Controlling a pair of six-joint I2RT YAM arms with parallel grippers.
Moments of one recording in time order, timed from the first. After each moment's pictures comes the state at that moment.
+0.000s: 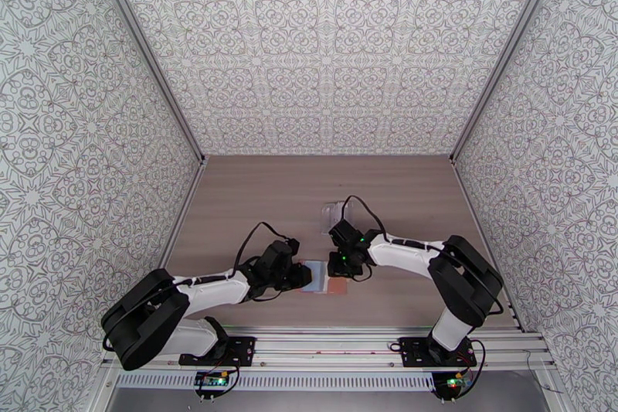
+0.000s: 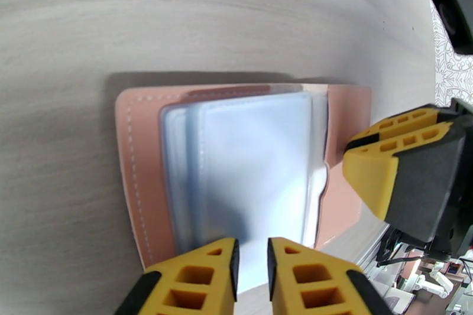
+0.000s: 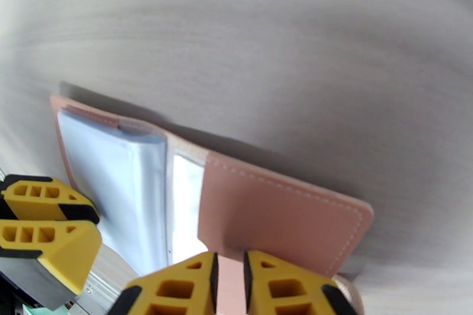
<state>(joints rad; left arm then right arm) -0.74 1.38 0.42 0.10 0.31 -0.92 0.79 1.71 0.98 -0.51 -0.23 0.76</state>
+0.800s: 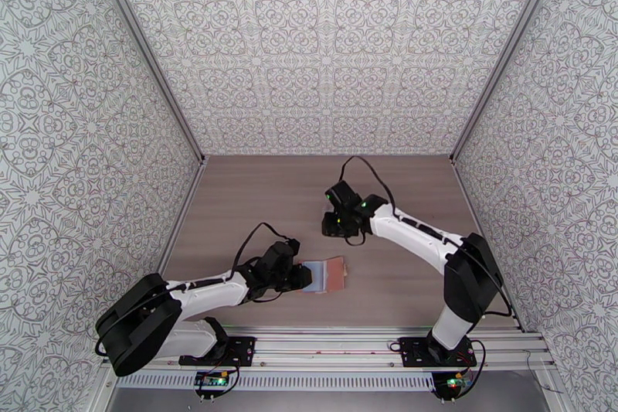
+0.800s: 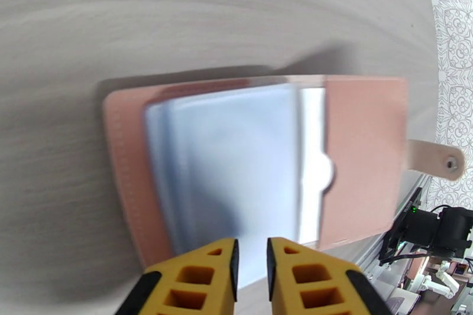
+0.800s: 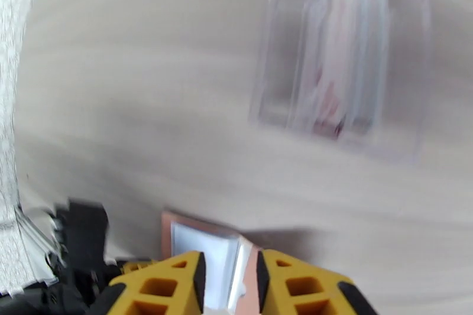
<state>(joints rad) -0.78 1.33 0.47 0.02 0.27 -0.91 0.69 1.75 1.45 -0.76 -0.04 0.66</state>
